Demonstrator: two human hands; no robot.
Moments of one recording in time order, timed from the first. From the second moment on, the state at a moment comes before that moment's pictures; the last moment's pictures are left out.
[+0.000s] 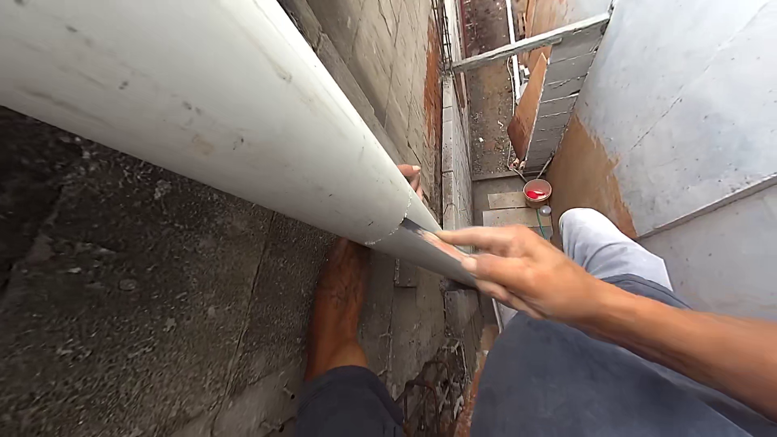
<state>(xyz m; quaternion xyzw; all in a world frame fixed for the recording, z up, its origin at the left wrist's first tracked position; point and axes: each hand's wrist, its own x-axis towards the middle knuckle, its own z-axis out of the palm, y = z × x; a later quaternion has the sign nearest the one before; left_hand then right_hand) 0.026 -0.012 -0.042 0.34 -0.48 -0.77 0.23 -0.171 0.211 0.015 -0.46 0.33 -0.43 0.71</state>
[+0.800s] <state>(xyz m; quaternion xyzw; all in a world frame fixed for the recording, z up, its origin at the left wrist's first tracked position) 0.028 -0.010 -0.049 0.33 -0.50 -0.74 0.29 -0.156 0.189 0.024 -0.49 0.36 -0.42 0.68</state>
